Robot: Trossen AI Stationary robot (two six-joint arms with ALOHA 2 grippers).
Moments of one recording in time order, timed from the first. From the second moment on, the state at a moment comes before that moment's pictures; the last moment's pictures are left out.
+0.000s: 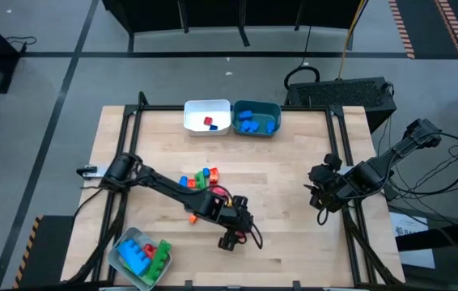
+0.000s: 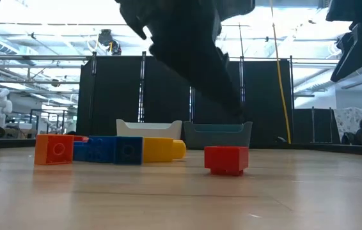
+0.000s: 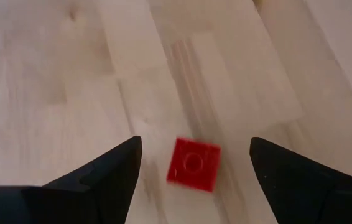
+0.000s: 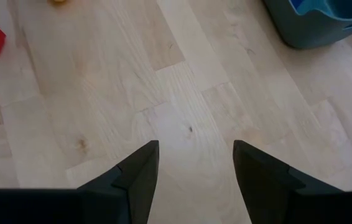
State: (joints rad) left arm -0.33 2.08 1.54 -0.40 -0.01 0.01; right arm 0.60 0.93 0.77 -1.10 0.58 0.92
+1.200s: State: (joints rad) left arm -0.26 2.14 1.32 -0.05 0.21 -0.07; right arm 0.60 1.03 0.77 -1.07 0.57 0.92
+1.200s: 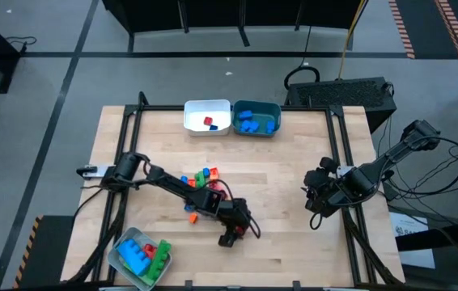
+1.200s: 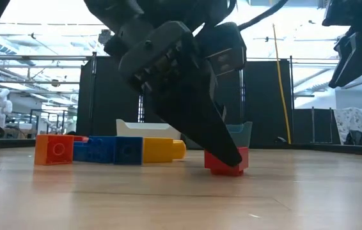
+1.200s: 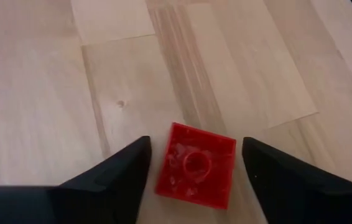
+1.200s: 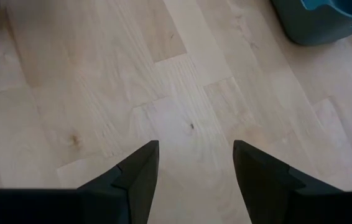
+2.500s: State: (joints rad) left arm 0.36 1.62 1.11 -0.38 -0.45 -0.02; right arm 0.60 1.03 0.77 -1.07 0.58 0.92
